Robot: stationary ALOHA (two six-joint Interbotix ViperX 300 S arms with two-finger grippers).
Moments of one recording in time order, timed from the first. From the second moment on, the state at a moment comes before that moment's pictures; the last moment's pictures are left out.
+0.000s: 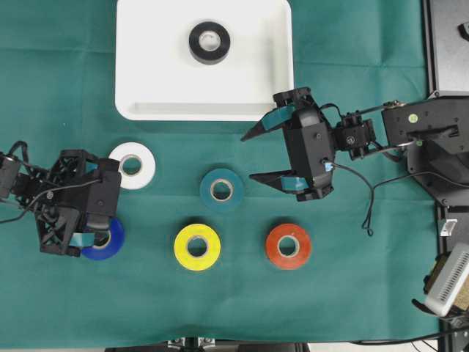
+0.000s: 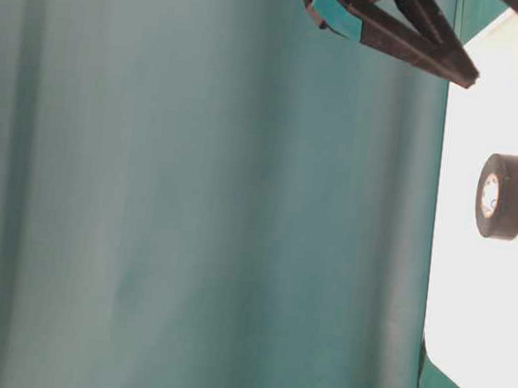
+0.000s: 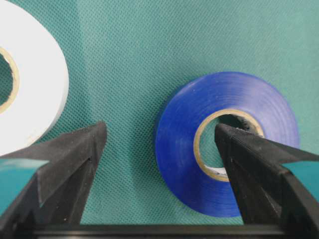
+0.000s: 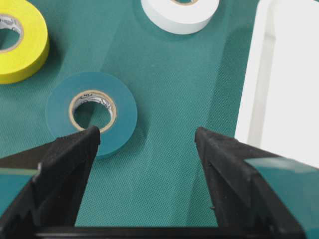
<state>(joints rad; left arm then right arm) -0.33 0.01 0.87 -0.03 0.11 -0.21 0.08 -0.23 0.91 -0.29 -0.08 0.19</state>
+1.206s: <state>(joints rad) -0.36 0.01 0.82 -0.03 0.11 -0.21 0.08 -0.23 0.91 -0.29 -0.08 0.19</state>
